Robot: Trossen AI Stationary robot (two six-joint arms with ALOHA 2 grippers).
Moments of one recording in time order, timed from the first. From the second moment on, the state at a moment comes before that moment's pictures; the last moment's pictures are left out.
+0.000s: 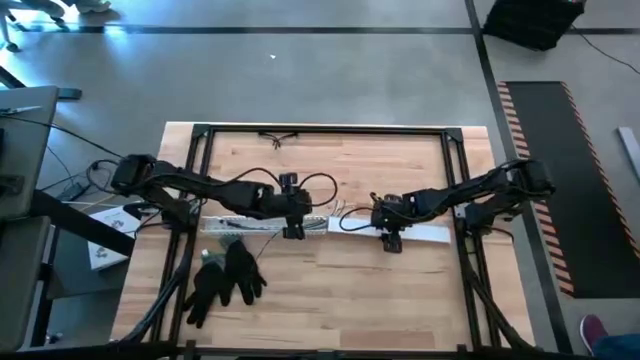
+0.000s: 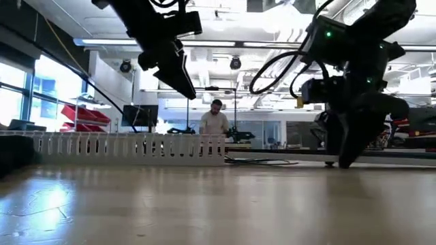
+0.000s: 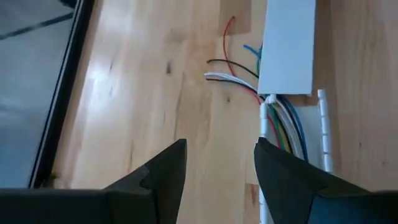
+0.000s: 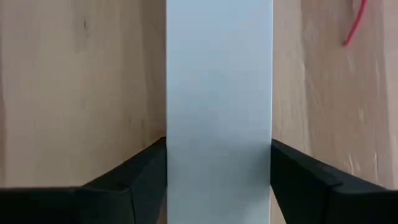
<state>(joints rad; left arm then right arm) -0.09 1.57 1.05 -0.42 -0.43 0.08 0.04 1.49 0.64 -0.37 -0.01 0.08</state>
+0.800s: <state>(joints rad) -0.11 1.57 1.04 -0.45 -0.40 0.02 0.17 1.30 0.46 0.00 0.16 0.12</state>
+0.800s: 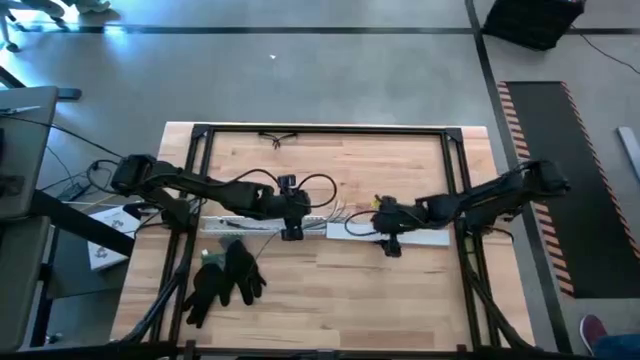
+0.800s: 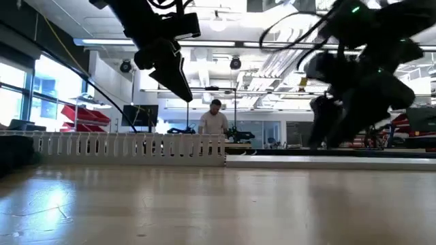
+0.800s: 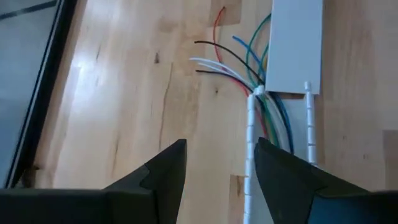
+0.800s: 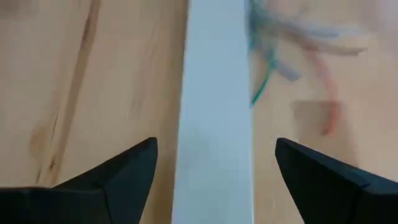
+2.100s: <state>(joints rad) -0.11 1.57 1.04 -0.45 -0.43 0.00 0.20 1.50 0.35 0.22 0.18 0.18</state>
